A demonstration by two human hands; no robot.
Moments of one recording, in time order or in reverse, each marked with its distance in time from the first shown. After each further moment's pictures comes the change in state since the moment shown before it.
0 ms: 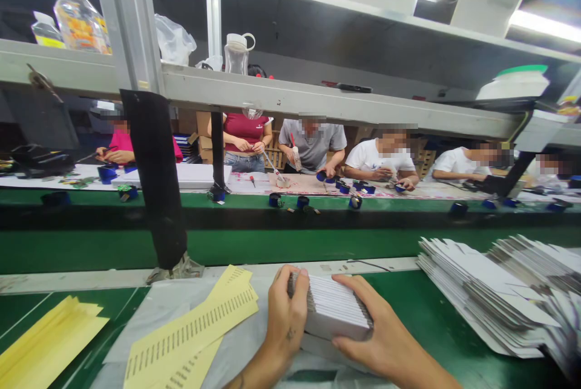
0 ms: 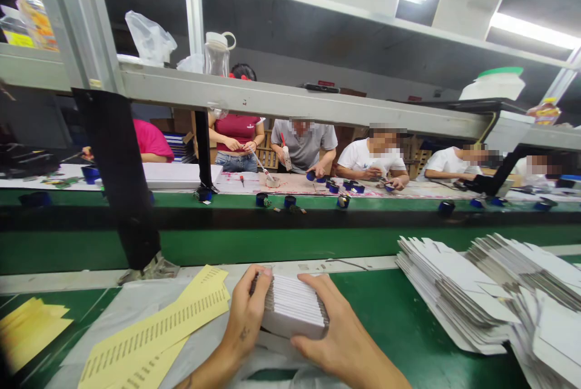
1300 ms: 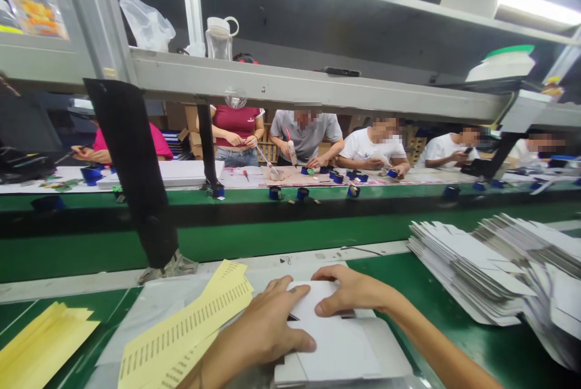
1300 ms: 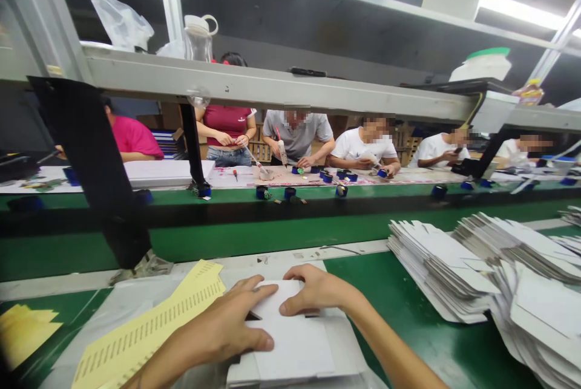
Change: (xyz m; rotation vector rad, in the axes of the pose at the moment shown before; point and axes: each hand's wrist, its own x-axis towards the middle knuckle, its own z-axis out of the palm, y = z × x) left_hand -0.001 0.024 -0.048 0.769 -0.708 -0.083; right_hand 0.052 -0.001 -0.015 -0.003 -0.406 0.334
